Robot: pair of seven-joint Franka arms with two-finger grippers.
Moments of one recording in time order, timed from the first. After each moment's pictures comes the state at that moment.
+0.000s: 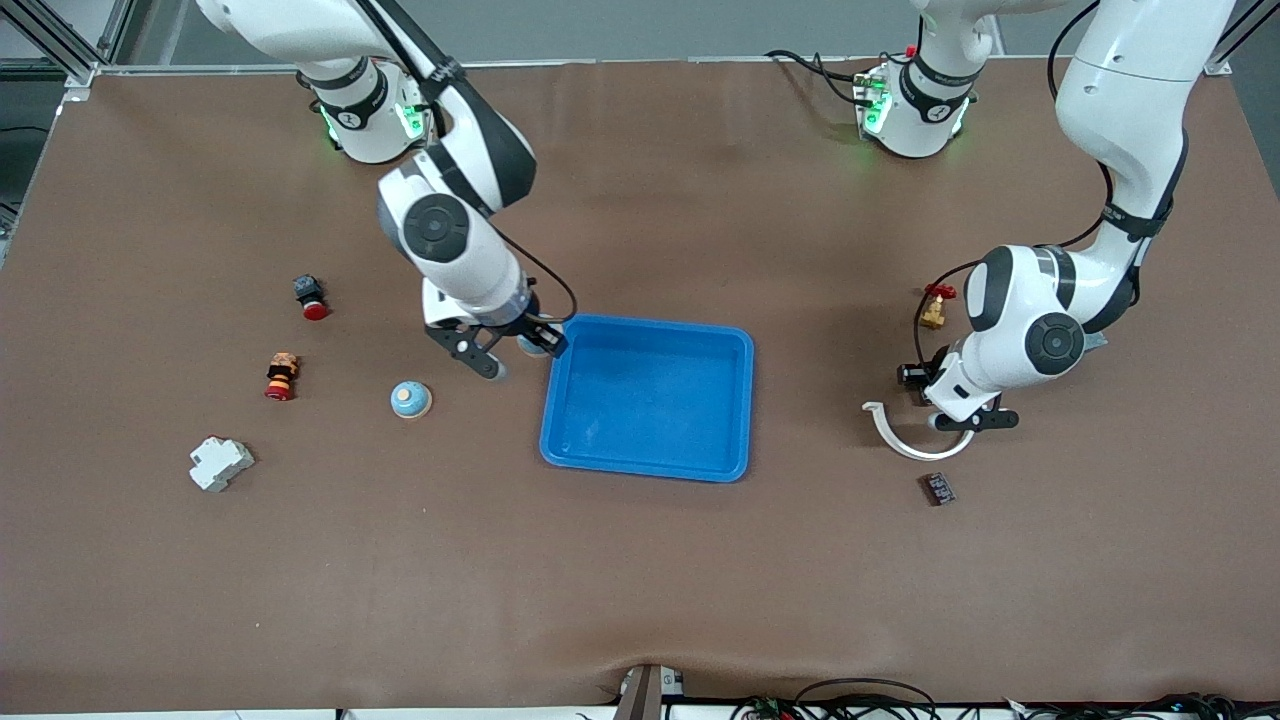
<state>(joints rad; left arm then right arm) 0.04 0.47 -0.15 -2.10 0.02 2.38 -0.16 0.35 0.40 0.29 -1.88 0.00 2.27 1.29</state>
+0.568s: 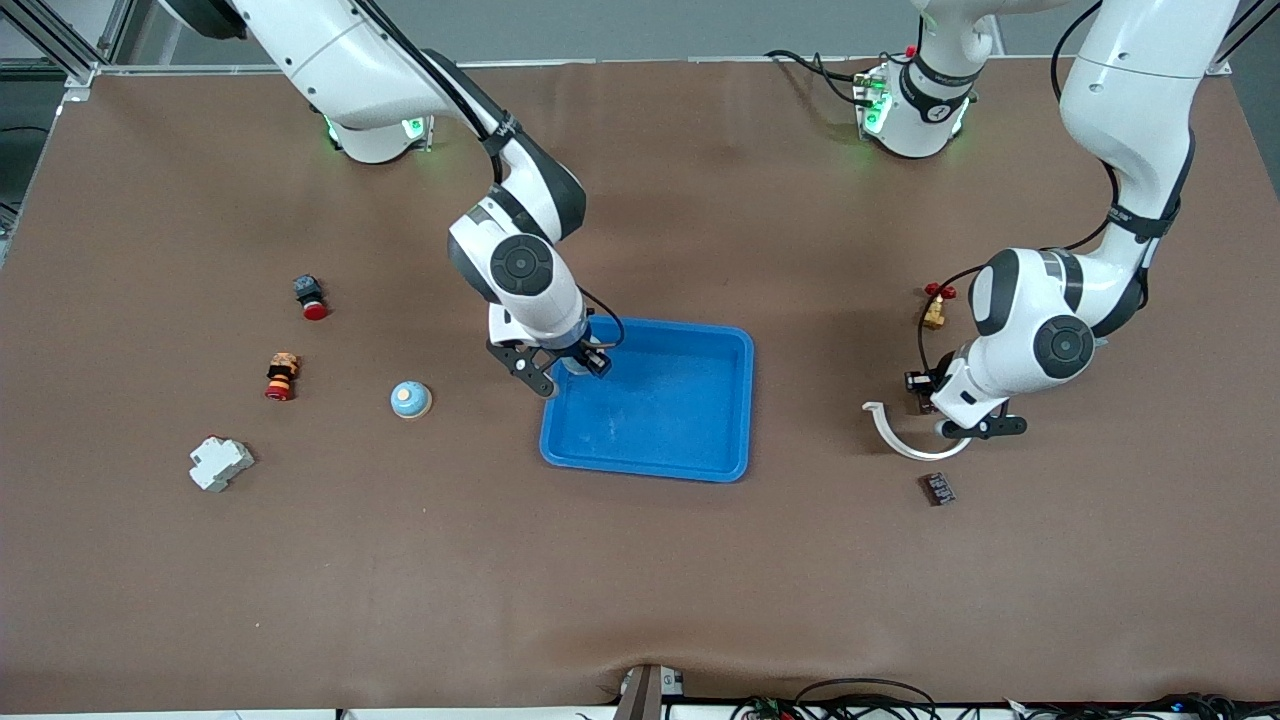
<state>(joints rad) 0.04 0.47 -0.15 -2.04 0.02 2.34 -0.21 0.42 0.61 0.29 -1.76 -0.11 2.36 1.46</state>
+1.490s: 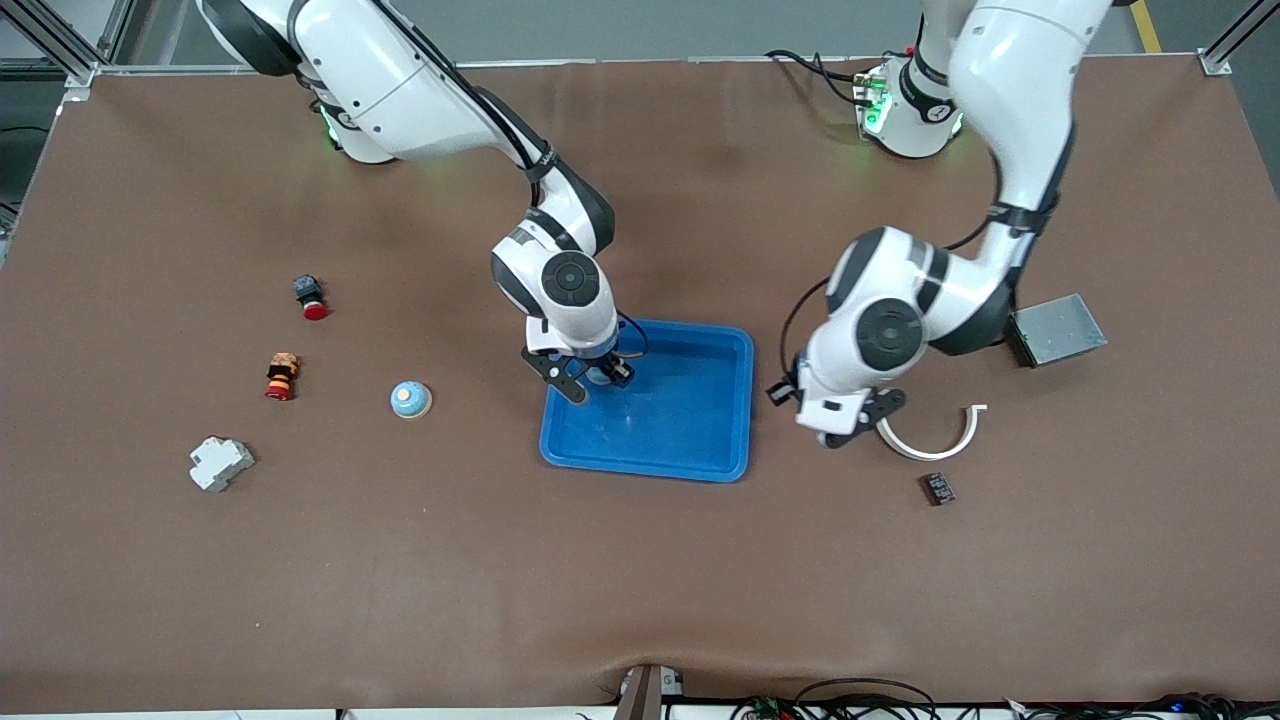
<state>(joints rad) -0.34 0.55 -0.17 -1.67 -0.04 2.09 -1.06 0.56 0.74 0.18 -1.68 -0.14 2.41 1.54</state>
